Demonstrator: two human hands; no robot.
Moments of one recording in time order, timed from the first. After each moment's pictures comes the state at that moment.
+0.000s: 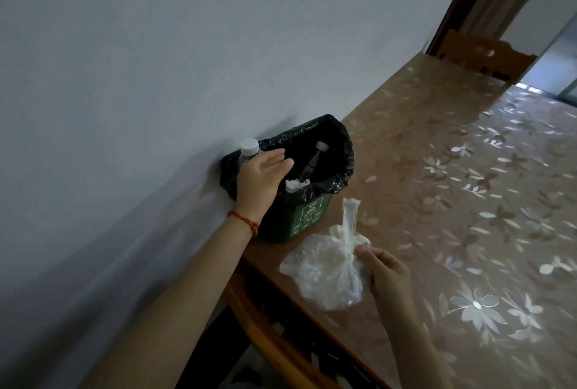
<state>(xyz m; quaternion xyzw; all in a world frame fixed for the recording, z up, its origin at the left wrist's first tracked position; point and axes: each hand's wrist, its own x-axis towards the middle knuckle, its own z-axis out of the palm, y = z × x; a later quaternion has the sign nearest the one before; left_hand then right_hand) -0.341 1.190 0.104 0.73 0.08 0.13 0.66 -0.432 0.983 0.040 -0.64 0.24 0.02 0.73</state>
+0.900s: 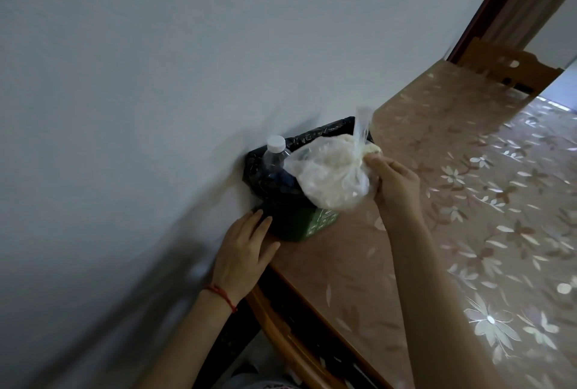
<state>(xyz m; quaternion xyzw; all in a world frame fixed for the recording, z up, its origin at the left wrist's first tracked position) -0.430 1.247 0.016 0.97 -0.04 0.07 0.21 -0.331 1.035 0.126 -0.64 0.16 -0.03 0.76</state>
